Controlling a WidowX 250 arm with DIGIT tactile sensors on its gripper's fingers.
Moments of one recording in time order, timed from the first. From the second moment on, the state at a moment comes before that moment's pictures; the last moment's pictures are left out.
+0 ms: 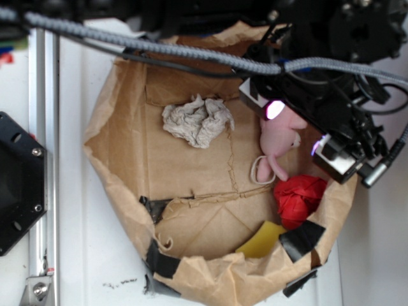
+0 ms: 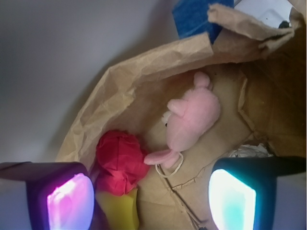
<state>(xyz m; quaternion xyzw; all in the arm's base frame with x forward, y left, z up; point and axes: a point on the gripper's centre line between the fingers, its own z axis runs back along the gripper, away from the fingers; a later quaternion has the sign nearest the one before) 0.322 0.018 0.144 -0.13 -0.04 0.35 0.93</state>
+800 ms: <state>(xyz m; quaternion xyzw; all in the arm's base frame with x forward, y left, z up) 0.308 0.030 0.077 -0.10 -0.06 0.37 0.92</state>
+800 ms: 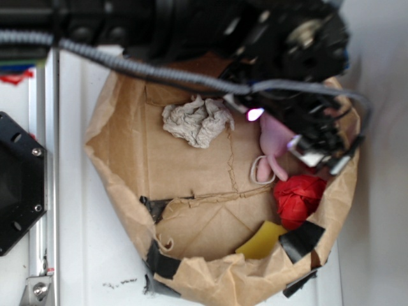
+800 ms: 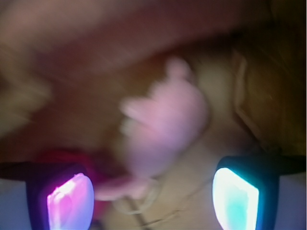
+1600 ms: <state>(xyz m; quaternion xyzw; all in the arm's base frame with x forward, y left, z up) 0.316 0.036 0.057 -0.10 -0.12 0.40 0.90</state>
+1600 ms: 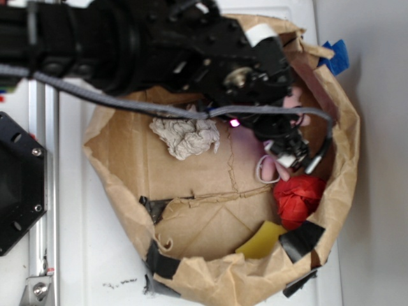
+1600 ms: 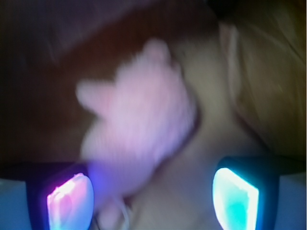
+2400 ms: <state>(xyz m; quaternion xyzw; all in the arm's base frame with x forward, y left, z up) 0.322 0.030 0.057 -0.14 -0.15 0.40 0.89</state>
